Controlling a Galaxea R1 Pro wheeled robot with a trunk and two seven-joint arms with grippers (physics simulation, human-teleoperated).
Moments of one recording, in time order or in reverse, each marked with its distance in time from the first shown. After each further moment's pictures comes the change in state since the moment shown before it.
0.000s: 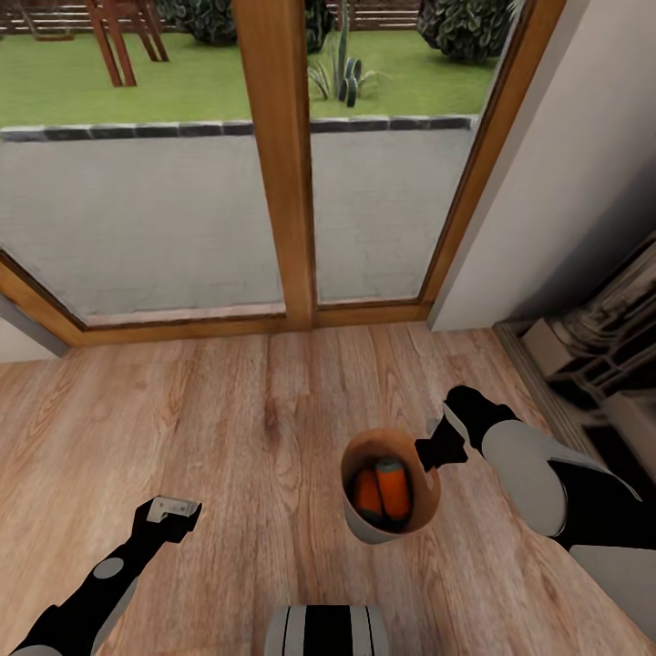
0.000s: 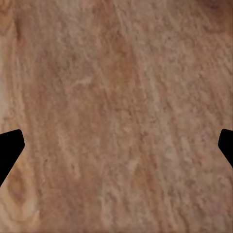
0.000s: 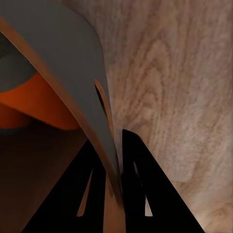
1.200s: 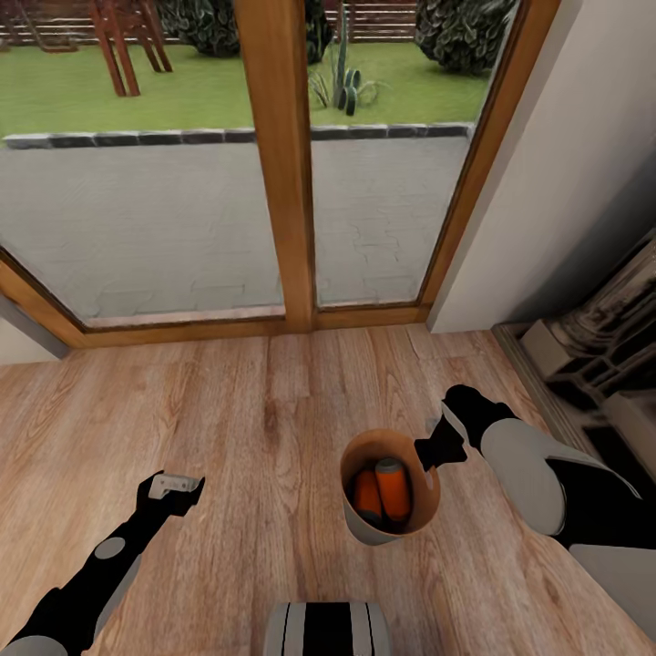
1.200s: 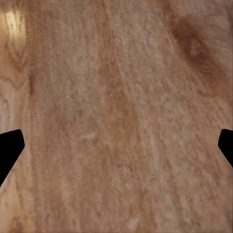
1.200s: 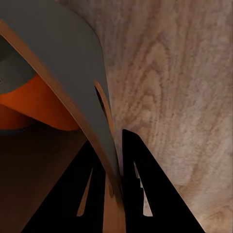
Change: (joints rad) left arm 0.002 0.002 0.008 -0.140 0.036 0.016 -0.001; right arm -0.008 0.003 0.025 0.010 -0.015 0.002 -0.002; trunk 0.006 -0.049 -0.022
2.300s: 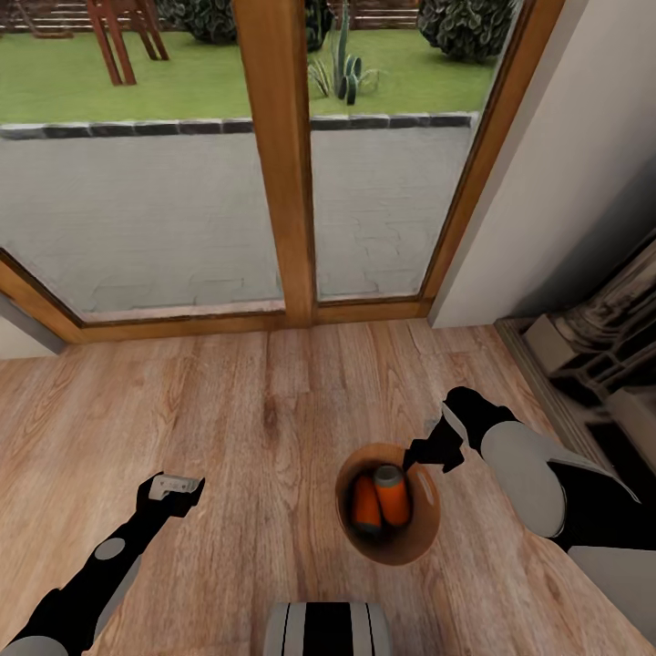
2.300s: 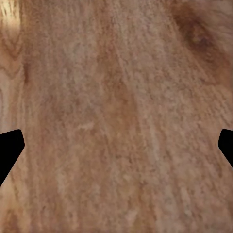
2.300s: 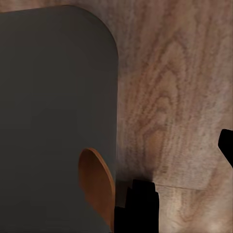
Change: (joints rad) left arm -0.001 0.000 -0.001 0.010 0.002 -0.001 0.001; right arm 0.014 0.001 -0.046 -0.014 -0.016 0.000 0.000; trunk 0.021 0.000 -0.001
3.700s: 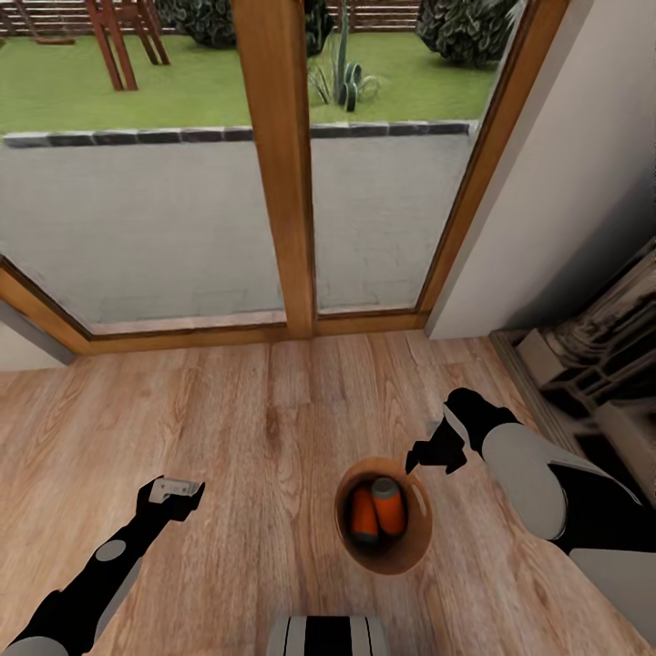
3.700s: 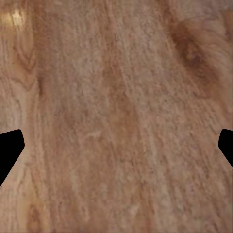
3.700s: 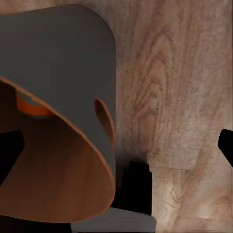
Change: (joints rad) left arm -0.001 -0.002 -0.001 0.016 -0.006 0.015 0.001; right arm 0.008 -0.004 0.003 -0.007 0.011 0.000 -0.006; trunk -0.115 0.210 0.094
